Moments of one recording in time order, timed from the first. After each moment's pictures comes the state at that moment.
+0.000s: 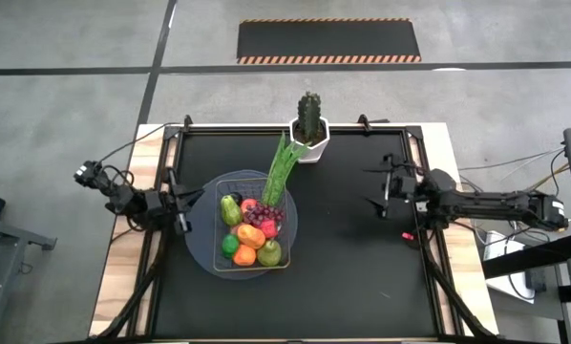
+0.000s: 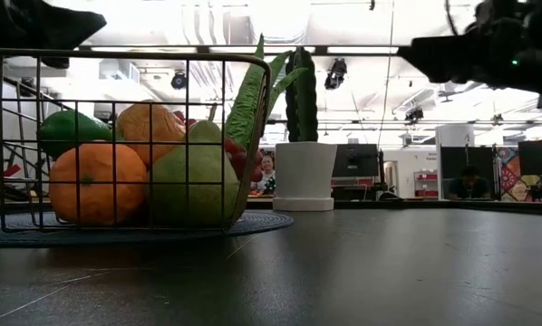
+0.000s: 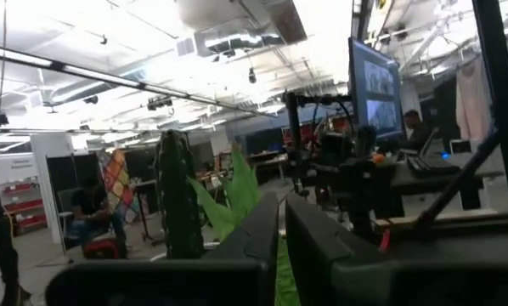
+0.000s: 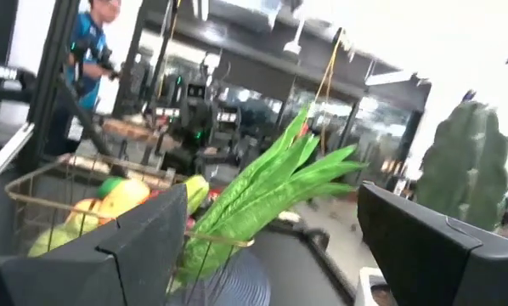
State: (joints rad) left arm -0.56 0.04 0.01 0.46 -0.77 0.53; right arm -0.31 0.64 0.03 0.88 -0.27 -0.28
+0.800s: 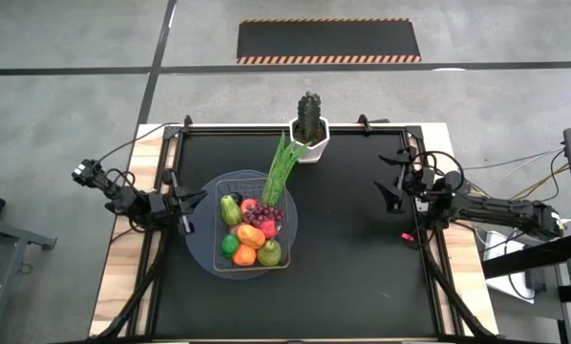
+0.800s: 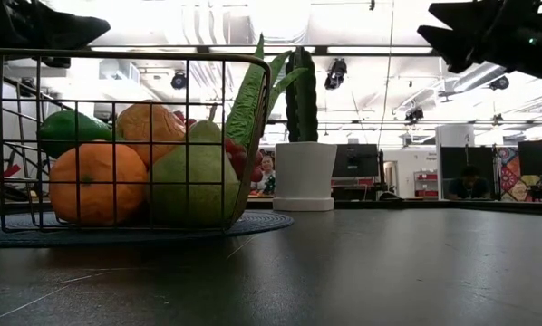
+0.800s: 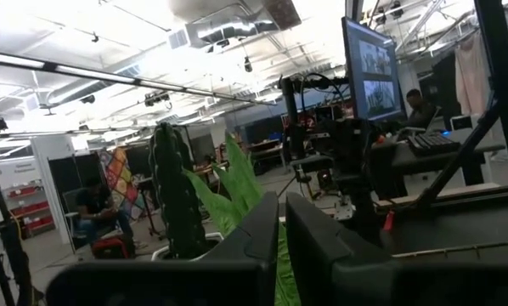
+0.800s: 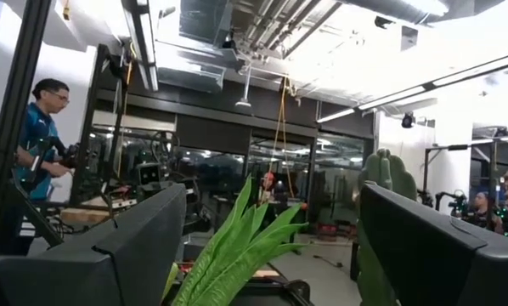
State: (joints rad) left arm -0.56 0.09 0.01 0.46 -0.77 0.55; right arm -0.31 0.42 0.01 0.87 -0.13 -0.11
